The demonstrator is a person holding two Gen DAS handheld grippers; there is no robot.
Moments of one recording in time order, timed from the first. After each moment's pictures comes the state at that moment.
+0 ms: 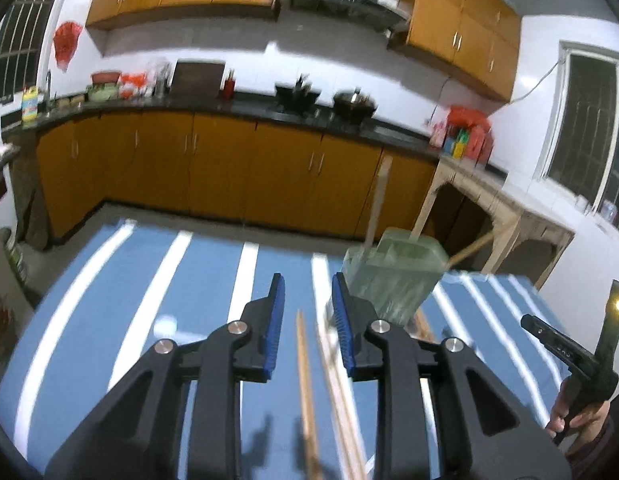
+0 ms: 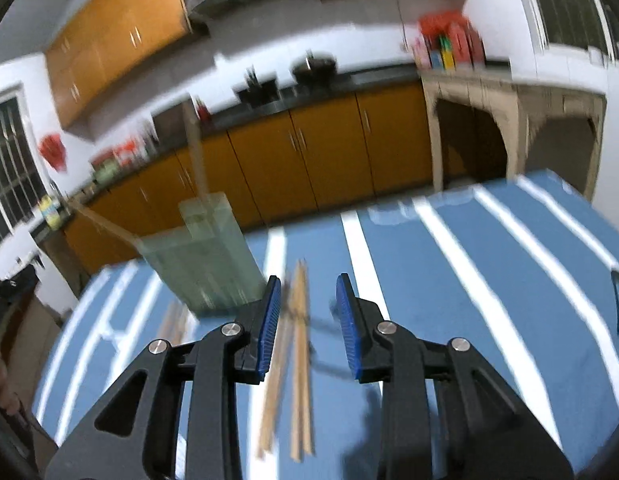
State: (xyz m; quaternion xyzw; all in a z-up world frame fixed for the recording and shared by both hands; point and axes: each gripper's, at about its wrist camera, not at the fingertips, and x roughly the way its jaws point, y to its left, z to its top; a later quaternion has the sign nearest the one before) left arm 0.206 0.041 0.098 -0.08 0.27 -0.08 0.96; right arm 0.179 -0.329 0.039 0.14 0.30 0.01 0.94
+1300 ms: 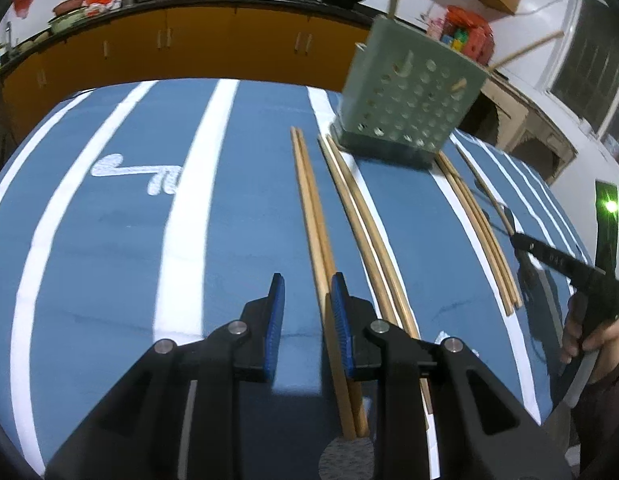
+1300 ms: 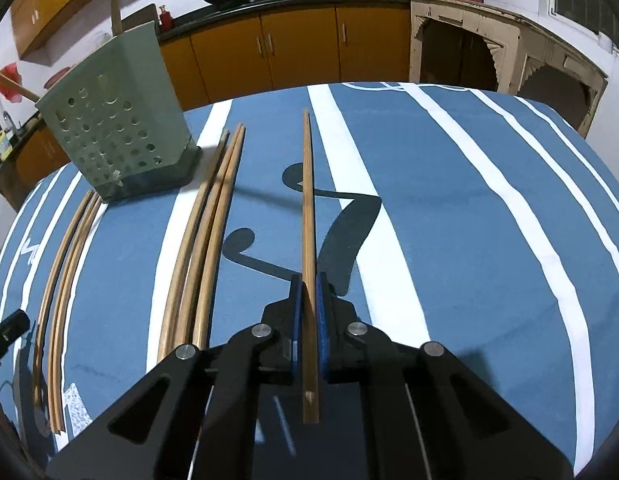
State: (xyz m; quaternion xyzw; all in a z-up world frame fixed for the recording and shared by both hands) left arm 0.213 0.019 -0.043 -0.05 0.44 -0.13 0.89; right arm 0.211 -0.315 -0.059 0.08 0.42 -0.04 0.90
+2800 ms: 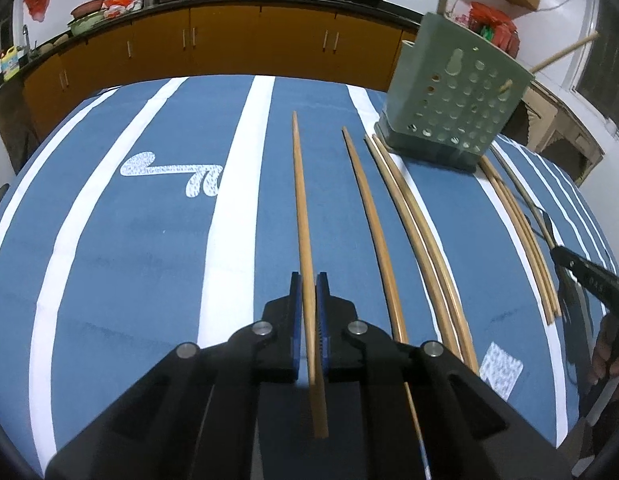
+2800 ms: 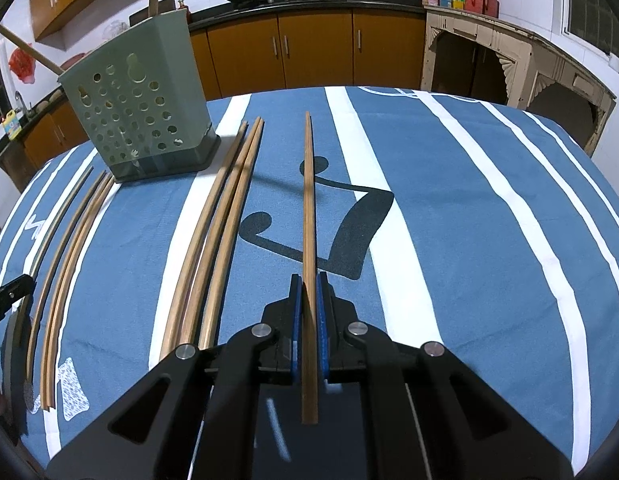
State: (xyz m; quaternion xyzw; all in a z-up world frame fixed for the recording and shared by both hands) left arm 0.222 0.037 -0.050 -0.03 0.44 -0.08 0.89; right arm 0.200 -0.306 -0.059 0.06 0.41 -0.02 0.91
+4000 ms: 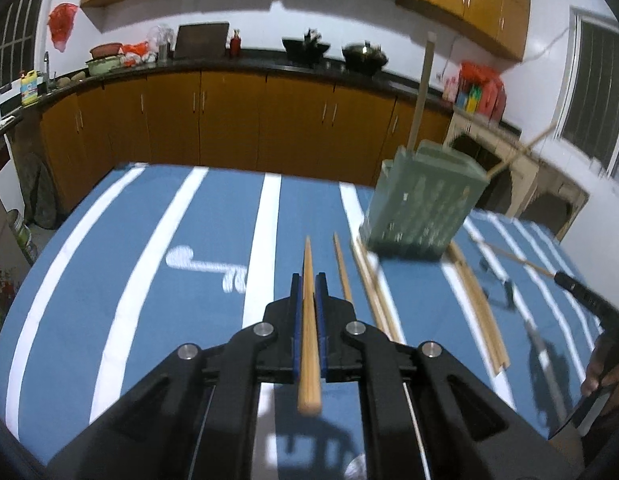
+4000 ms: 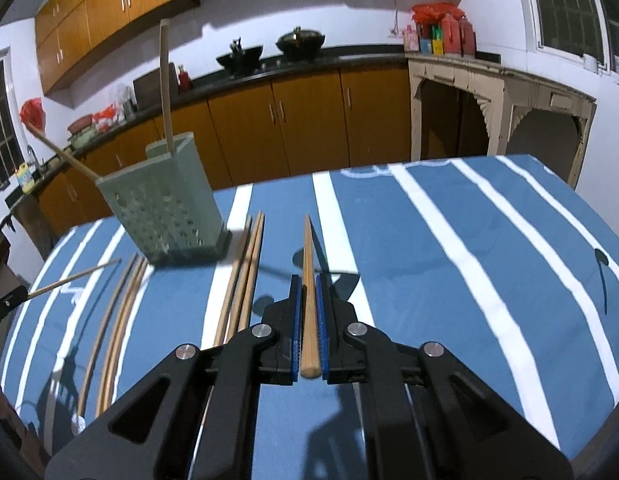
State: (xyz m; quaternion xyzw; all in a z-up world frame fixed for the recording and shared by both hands) left arm 0.197 0.057 0.039 -0.06 0.32 -0.08 0.94; right arm 0.169 -0.332 0.010 0.10 0.31 -0.02 0.95
